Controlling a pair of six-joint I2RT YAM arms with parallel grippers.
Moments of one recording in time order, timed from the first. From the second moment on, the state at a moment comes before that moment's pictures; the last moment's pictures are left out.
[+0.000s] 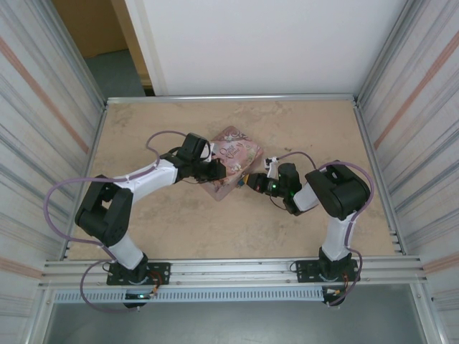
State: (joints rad) left arm -0.55 1.65 1.03 -0.29 0.44 -0.62; right arm 0.46 1.89 0.49 1.03 -0.53 0.91
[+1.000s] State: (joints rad) left arm -0.52 1.60 0.98 -0.29 0.45 -0.62; right arm 0.41 1.86 0.49 1.10 -0.49 1.06
